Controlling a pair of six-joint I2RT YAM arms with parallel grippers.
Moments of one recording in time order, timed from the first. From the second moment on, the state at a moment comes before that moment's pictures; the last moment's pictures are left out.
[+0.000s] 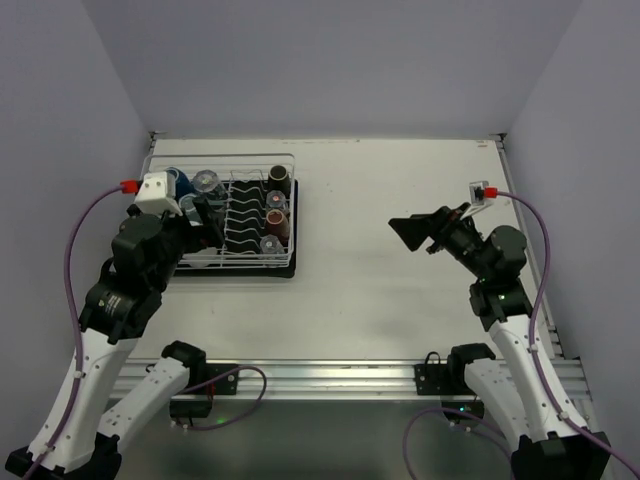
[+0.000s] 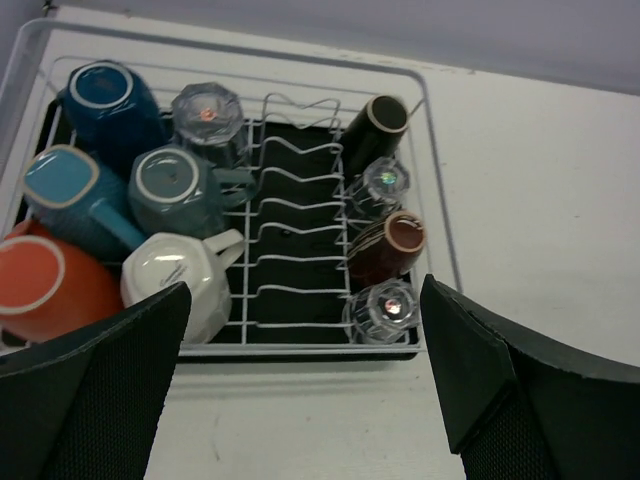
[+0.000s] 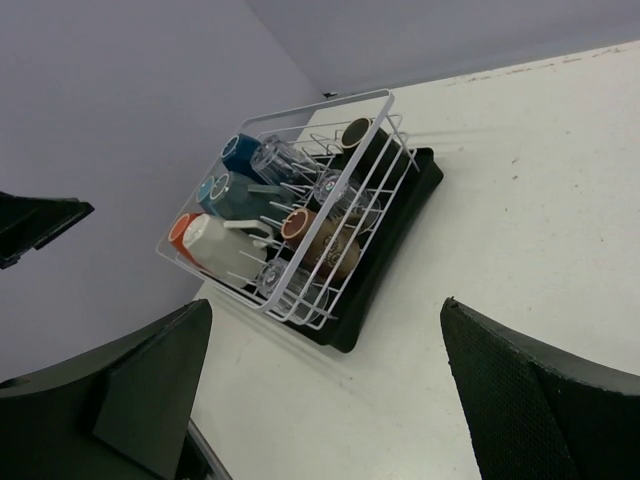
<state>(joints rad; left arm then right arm) -0.36 0.69 1.05 -0.62 -0.21 -0.30 0.12 0.70 0.60 0.12 -0.57 0.68</state>
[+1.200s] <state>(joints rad) -0.29 1.08 0.95 -0.63 -0.67 -0.68 0.20 0.81 0.60 0.10 -0.56 0.64</state>
